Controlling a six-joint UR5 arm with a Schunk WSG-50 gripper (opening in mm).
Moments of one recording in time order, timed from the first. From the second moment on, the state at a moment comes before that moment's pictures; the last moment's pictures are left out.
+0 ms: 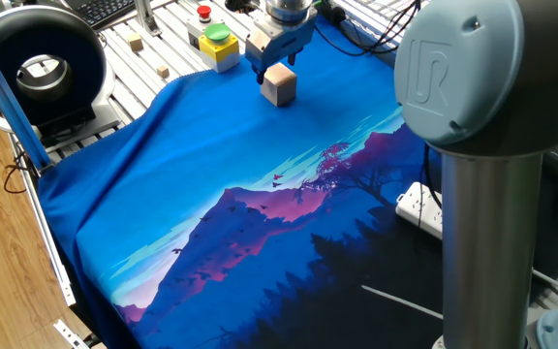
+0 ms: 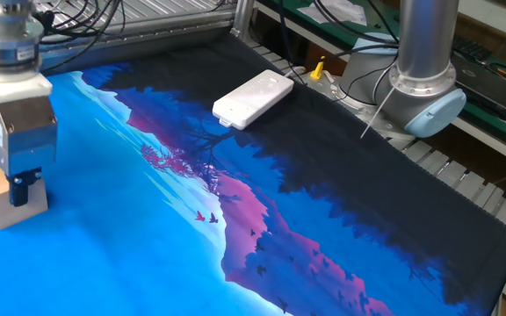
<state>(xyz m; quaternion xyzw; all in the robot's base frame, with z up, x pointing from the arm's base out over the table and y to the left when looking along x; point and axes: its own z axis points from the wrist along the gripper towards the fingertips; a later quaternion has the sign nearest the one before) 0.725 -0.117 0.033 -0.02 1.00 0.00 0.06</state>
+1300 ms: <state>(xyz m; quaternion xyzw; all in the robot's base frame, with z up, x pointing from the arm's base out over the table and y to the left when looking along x) 0.722 -0.119 0.019 0.04 1.00 -0.01 0.06</state>
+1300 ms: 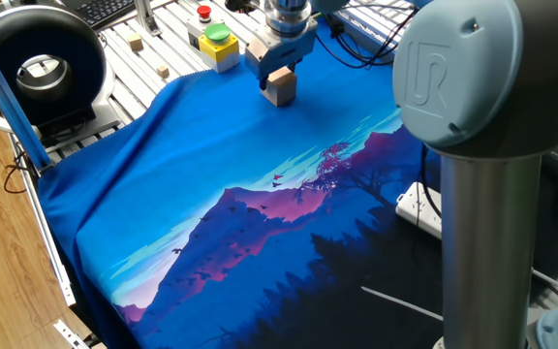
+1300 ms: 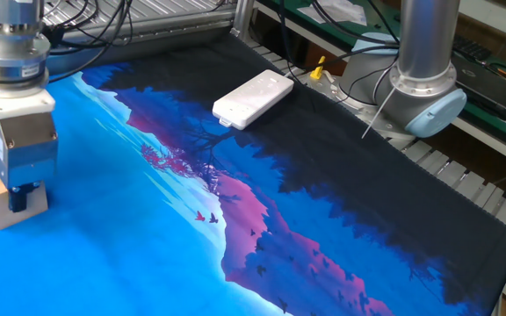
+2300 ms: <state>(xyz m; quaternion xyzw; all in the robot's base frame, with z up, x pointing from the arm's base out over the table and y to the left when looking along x) 0.715 -0.118 0.016 0.00 1.00 -0.01 0.04</state>
